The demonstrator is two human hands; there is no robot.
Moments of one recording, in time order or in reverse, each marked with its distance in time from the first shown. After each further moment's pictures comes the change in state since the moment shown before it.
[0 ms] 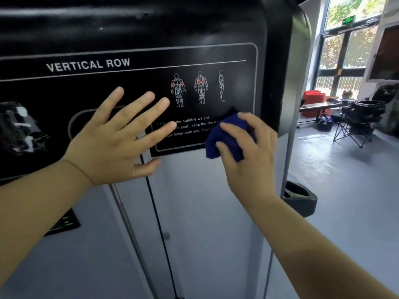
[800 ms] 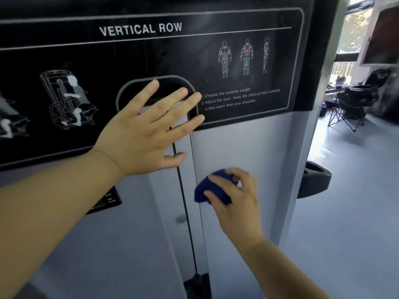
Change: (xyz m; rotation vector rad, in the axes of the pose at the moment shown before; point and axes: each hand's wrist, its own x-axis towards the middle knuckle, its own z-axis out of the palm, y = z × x) left_hand -0.039 -0.001 -0.001 0.041 -0.047 0.081; right_hand -0.140 -0.041 0.061 0.018 -0.185 0.185
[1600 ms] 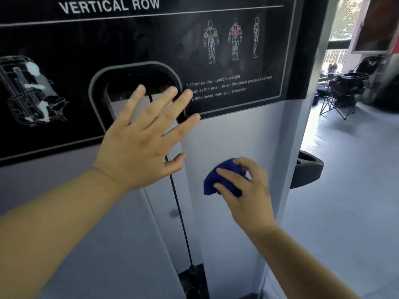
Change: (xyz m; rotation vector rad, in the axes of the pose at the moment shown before) left_hand 0.001 0.038 0.001 -0.179 0.025 -0.161; right_hand 0.004 0.035 -0.024 -0.002 -0.034 -0.015
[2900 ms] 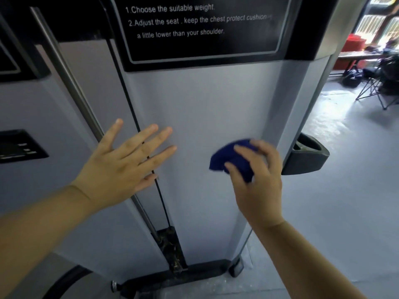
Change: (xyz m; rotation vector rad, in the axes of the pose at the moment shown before) left_hand -0.067 0.100 0.026 0.002 -0.252 0.035; right_hand -0.002 0.069 -0.044 0.021 0.035 -0.006
